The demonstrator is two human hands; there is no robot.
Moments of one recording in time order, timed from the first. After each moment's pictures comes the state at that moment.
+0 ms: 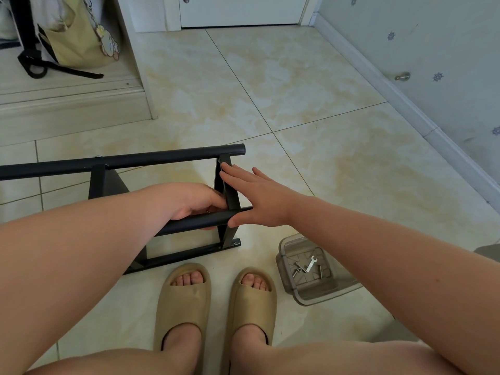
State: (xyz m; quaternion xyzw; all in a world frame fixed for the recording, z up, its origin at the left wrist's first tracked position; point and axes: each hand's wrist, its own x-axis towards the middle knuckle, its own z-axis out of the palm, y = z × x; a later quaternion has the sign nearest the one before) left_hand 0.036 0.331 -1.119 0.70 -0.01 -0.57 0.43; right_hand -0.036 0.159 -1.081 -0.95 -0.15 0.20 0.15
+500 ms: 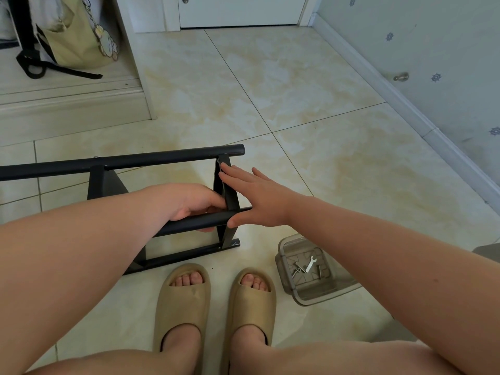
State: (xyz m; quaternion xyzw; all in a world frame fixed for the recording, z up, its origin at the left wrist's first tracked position) left_hand 0.037 0.331 -1.121 0.70 0.01 -0.57 0.42; right_hand -0.036 0.158 -1.082 -0.95 -0.15 0.20 0.16
